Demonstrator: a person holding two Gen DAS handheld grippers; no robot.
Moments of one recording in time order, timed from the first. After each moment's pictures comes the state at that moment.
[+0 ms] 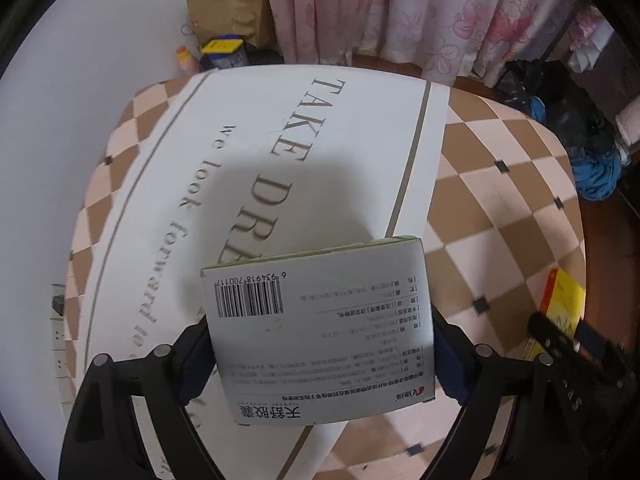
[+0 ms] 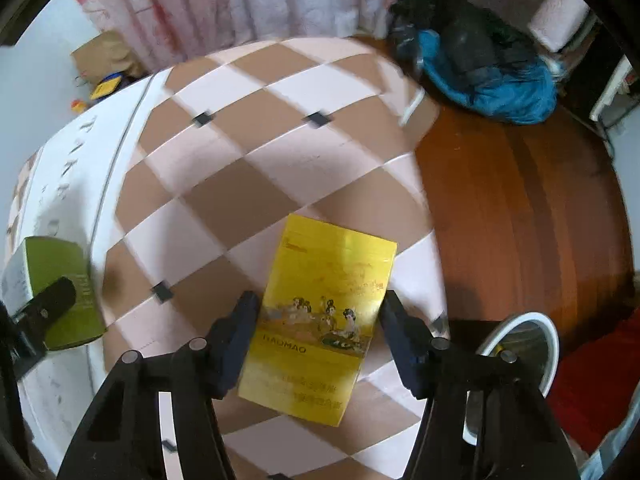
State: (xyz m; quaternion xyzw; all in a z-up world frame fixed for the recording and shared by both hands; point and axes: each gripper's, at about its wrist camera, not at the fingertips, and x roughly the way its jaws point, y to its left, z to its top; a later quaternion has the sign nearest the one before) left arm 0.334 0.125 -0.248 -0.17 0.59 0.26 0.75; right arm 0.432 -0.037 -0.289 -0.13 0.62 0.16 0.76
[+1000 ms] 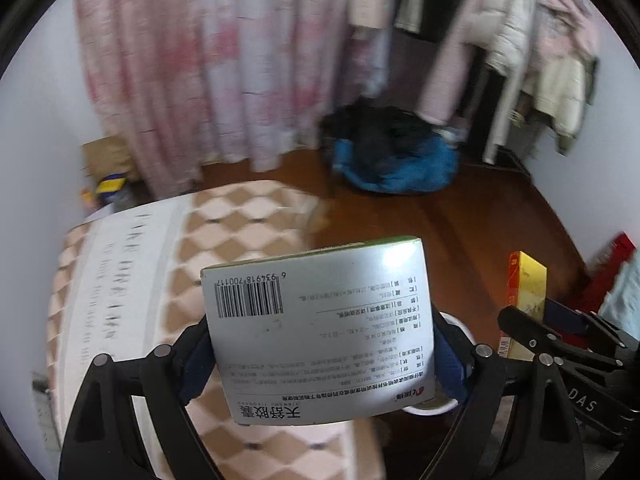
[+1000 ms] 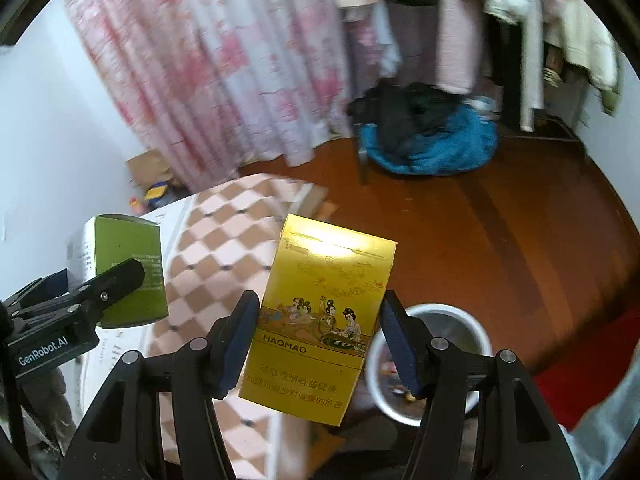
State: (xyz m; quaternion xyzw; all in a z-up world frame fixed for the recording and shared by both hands) left arm 0.303 -0.143 -0.079 -0.08 0.46 0.05 0.88; right arm 0.338 -0.339 -0.094 0.01 0.48 0.18 0.86
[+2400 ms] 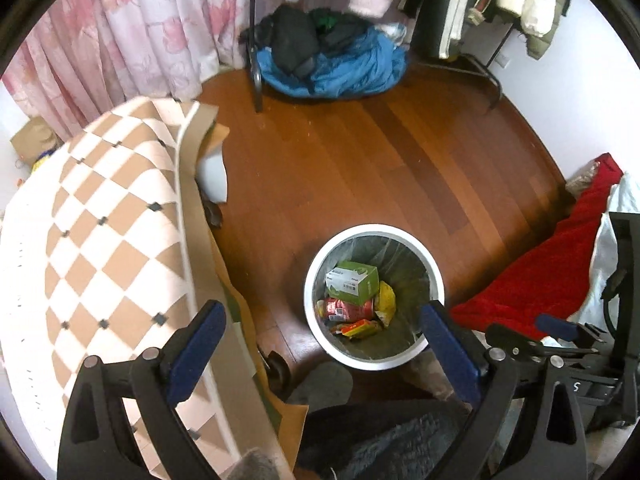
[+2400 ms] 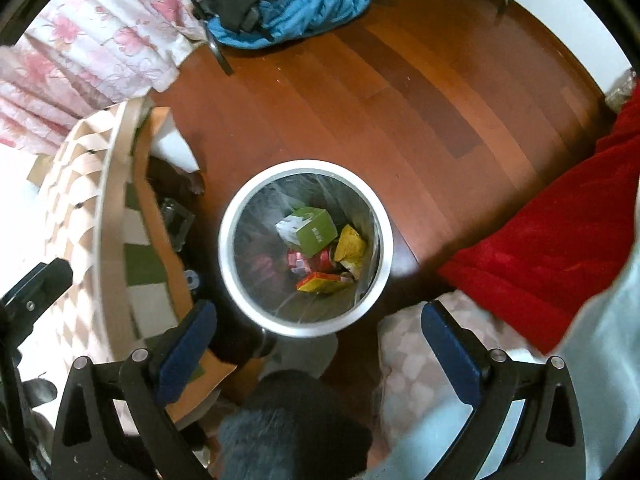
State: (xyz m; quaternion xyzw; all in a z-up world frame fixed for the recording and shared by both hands) left arm 0.341 -0.259 -0.183 -0.06 0.57 -0.03 0.82; right arm 0.351 -0.499 -0.243 0.07 0.65 0.04 0.75
